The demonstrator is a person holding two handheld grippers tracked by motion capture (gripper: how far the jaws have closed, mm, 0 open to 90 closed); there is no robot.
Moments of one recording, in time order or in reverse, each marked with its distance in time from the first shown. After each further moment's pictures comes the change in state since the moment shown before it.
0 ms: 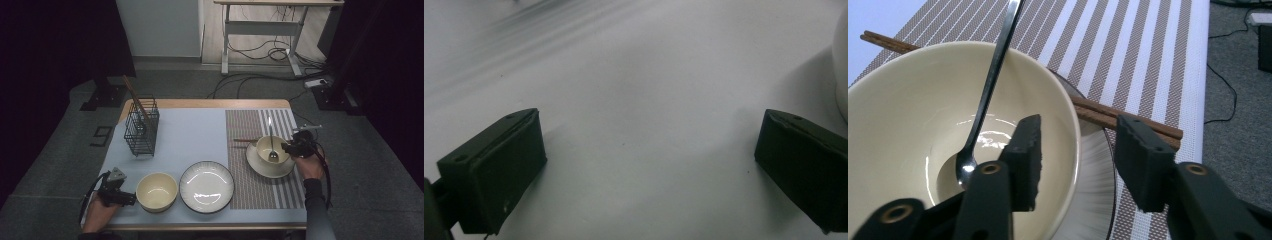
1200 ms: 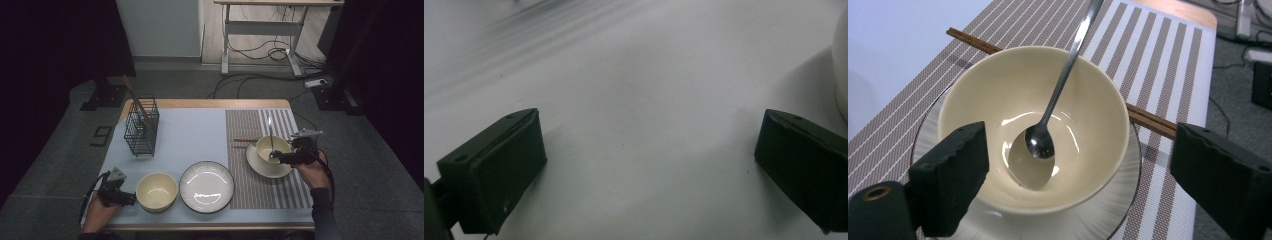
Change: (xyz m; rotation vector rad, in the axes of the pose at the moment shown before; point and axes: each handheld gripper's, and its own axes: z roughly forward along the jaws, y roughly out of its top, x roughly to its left) left arm 0.000 0.000 0.000 -0.001 0.001 0.000; right arm 0.033 -0.005 -0.047 -0.045 0.019 -0.118
